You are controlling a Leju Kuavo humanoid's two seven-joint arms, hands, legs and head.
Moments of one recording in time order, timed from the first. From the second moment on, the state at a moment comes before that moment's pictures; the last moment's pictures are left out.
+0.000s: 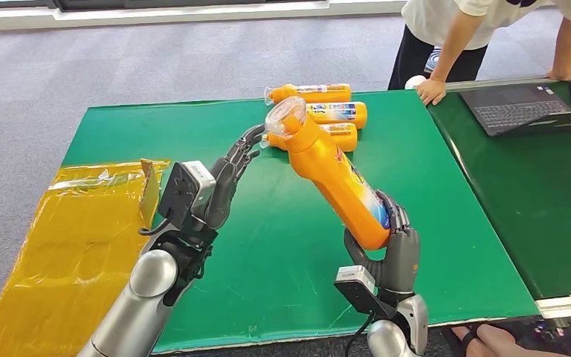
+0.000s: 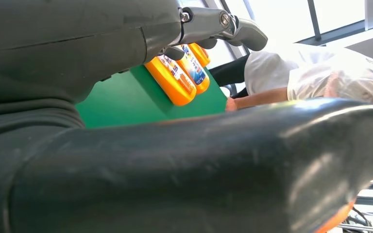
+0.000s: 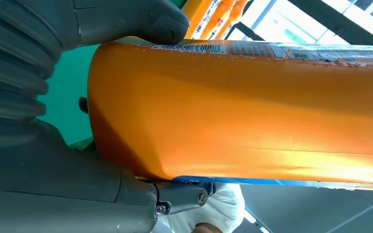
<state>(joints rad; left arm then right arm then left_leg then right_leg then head) -0.43 -0.10 -0.53 -1.39 0.09 -0.13 -0.04 0.03 0.08 0.18 -1.51 0.63 -0.63 -0.44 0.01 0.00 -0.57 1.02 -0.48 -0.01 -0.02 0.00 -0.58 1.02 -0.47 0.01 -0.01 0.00</state>
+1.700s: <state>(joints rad) -0.69 -0.28 -0.75 -1.05 0.07 -0.12 0.03 -0.05 0.12 0.18 -1.37 0.59 -0.61 -0.42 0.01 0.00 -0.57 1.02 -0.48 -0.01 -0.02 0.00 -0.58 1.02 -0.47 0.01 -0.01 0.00</state>
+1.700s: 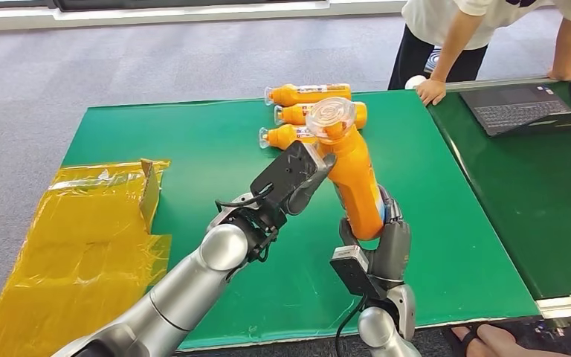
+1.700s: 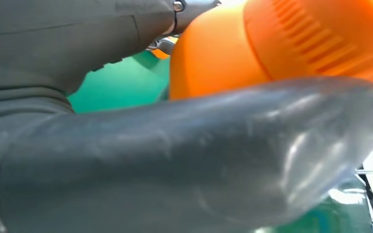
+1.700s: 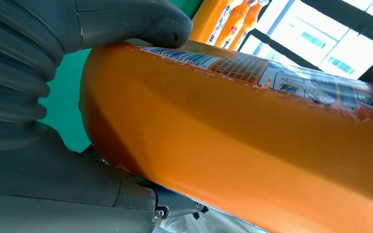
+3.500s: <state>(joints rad) -0.90 -0.34 -0.96 -0.83 0.51 -0.01 0.09 -0.12 0.13 0.19 -1.26 0.52 -0.61 -0.42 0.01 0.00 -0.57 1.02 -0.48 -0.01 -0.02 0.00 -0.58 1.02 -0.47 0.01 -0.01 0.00</state>
